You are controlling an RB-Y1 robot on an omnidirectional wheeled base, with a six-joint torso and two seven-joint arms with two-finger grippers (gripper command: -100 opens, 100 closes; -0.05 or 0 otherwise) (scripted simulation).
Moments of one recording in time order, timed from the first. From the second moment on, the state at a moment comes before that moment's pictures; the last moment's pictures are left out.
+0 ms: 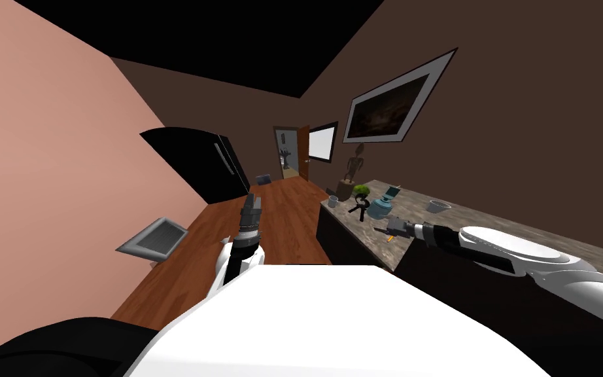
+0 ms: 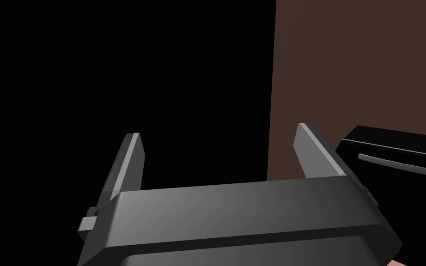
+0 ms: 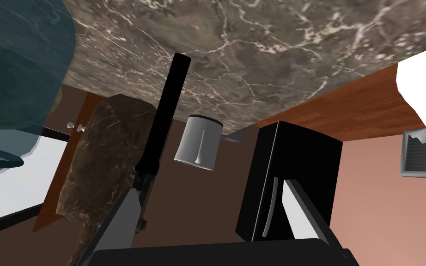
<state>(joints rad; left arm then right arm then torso) 0.54 0.05 -0.07 -2.25 -0.10 -0.55 -0.12 0.43 -1.30 -0.07 -1.45 0.74 -0.75 0.25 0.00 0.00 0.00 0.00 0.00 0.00</state>
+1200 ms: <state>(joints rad) 0.54 0.05 -0.07 -2.25 -0.10 -0.55 -0.12 0.35 -1.45 -0.02 -1.25 0.80 -0.83 0.31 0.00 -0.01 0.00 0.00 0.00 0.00</state>
